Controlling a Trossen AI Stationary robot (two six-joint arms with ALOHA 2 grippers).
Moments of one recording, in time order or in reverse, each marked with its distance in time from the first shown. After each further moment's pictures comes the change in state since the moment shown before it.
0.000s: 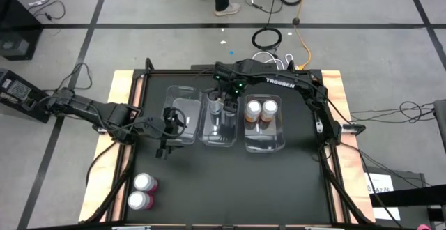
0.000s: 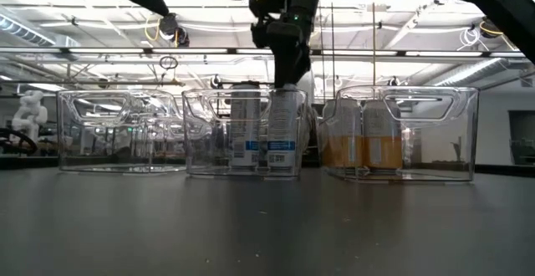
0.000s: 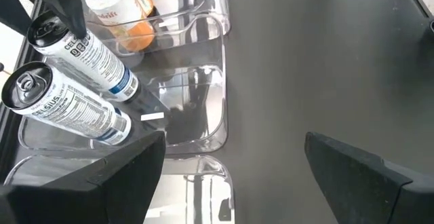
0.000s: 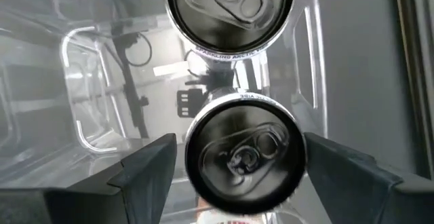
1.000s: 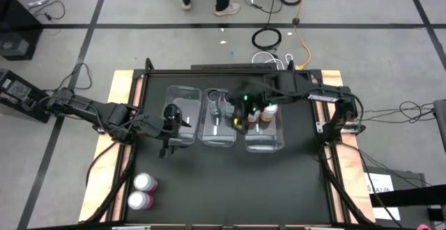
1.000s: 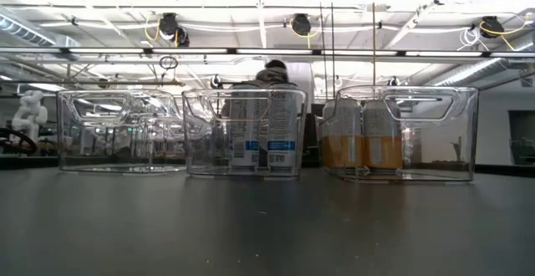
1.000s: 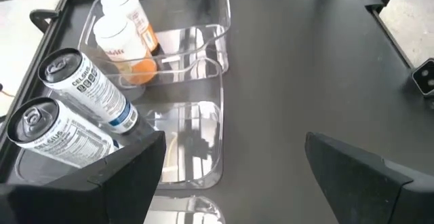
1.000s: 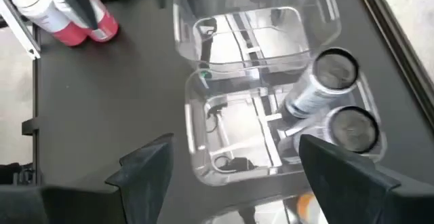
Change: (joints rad) left arm -0.001 0.000 0.002 0.126 0.000 -0.018; right arm 0.303 -0.318 0.002 0.053 0.079 0.338
